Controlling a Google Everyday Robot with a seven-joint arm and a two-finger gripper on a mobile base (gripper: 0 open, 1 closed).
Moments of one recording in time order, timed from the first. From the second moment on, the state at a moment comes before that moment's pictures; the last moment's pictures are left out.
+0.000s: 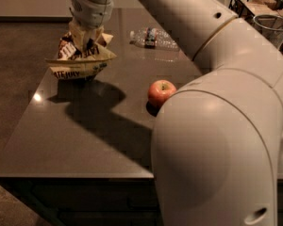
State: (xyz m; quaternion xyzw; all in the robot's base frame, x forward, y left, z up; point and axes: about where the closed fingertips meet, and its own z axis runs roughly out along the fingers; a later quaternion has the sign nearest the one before) arm 0.642 0.141 0.944 -0.40 0.89 0.17 0.14
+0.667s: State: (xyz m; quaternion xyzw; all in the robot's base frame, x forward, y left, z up) arm 0.638 0.127 1.022 -0.45 0.84 0.20 0.22
